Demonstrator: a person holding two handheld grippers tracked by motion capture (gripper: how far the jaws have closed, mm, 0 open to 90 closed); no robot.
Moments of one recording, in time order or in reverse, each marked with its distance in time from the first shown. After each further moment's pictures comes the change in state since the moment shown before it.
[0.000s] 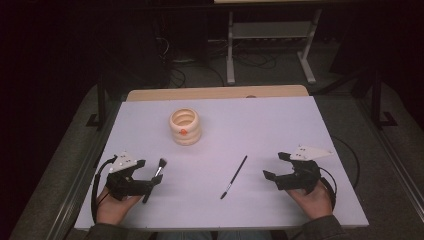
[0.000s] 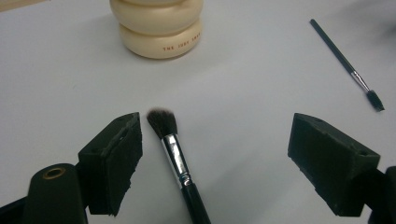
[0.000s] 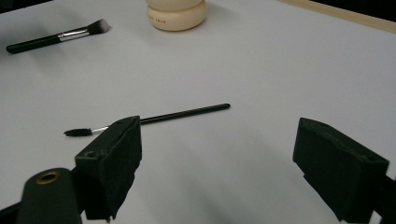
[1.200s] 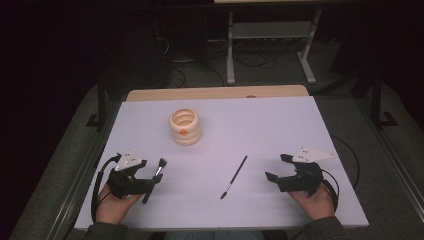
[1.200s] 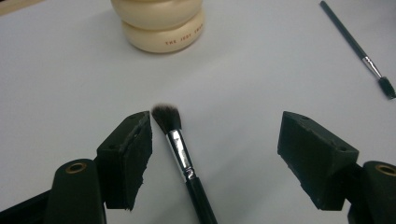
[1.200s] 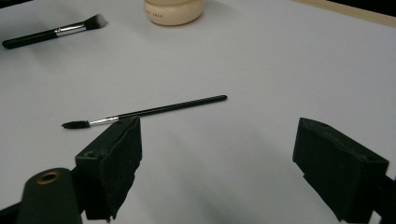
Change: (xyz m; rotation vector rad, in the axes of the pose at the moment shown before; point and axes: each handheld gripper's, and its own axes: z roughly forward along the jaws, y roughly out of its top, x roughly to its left) left arm -0.008 0.013 -0.001 0.087 0.050 0.056; right arm -0.001 -0.006 -0.004 0.003 -0.011 0.003
